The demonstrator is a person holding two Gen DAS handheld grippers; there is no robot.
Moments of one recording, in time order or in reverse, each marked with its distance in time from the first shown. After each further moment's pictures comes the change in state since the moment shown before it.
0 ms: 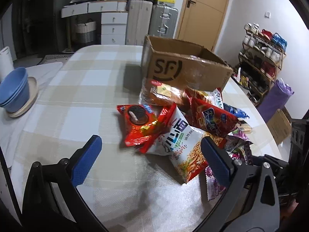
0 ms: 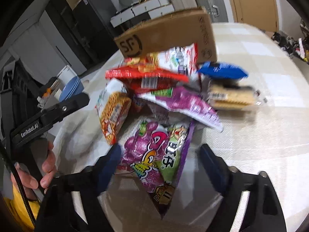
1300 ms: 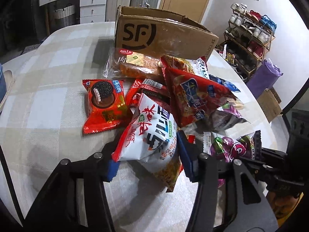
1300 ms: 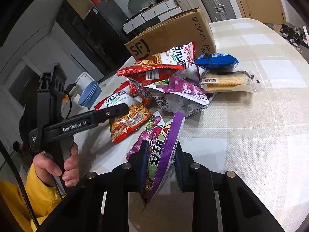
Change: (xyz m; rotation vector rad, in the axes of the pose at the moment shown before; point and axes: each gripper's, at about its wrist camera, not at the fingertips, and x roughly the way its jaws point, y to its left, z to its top) left arm 0.058 -0.049 -0.014 0.048 0.158 -0.132; right arm -0.036 -0.034 -0.034 0.059 -0.033 0.181
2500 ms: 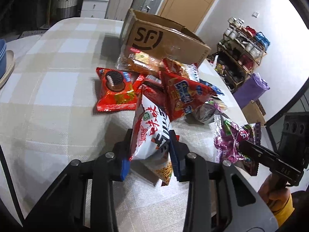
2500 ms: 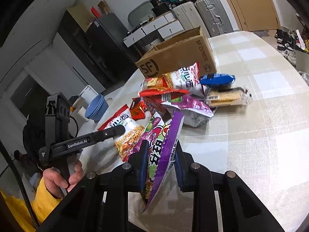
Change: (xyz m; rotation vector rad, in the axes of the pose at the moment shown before) left arm -0.062 0.038 -0.032 -0.089 -0.026 -0.119; right arm -0.033 0.025 0.008 0.011 -0.100 -0.003
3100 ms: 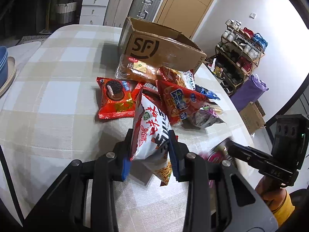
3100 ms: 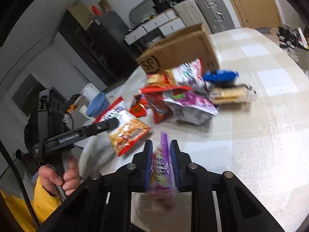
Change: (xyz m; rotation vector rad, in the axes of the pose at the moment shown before) left arm -0.019 -0.001 0.005 0.012 -0.035 0.002; right arm 0.008 0.001 0.002 -0.013 0.013 0.026
